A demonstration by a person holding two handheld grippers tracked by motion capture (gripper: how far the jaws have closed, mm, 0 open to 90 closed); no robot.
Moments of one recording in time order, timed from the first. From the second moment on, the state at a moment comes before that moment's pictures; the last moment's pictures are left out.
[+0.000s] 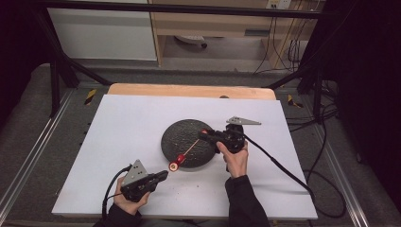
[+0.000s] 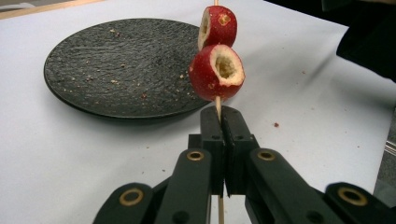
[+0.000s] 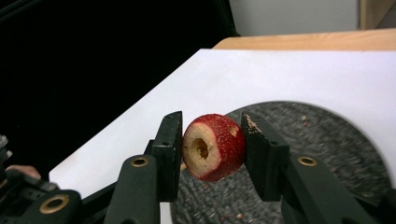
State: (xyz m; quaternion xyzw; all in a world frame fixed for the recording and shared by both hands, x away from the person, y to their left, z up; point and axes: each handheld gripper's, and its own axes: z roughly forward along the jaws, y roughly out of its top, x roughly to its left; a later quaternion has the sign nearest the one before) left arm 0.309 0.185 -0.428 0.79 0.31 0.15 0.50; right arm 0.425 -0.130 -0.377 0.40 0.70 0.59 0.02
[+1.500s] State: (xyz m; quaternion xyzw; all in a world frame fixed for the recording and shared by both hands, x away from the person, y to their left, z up) left arm 0.315 0.193 -0.429 0.79 0.33 0.15 0.50; right arm 0.459 -0.101 -0.458 0.44 0.76 0.48 0.04
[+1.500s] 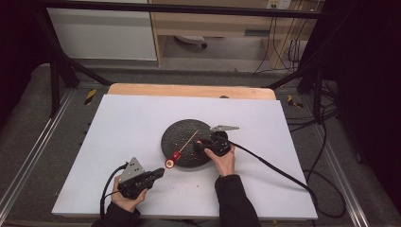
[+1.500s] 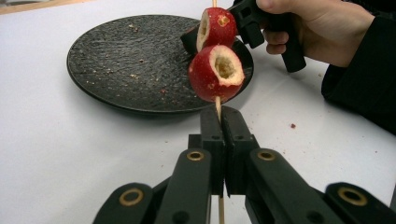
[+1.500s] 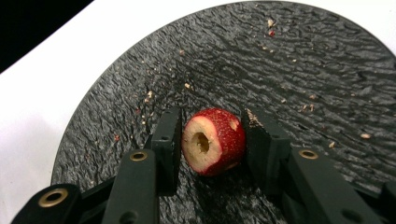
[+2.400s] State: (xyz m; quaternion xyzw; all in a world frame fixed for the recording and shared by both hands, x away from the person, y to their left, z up) left arm 0.316 0.193 -0.429 0.78 0.33 0.15 0.50; right arm 0.414 -0.112 -0.405 0.39 0.74 0.55 0.05
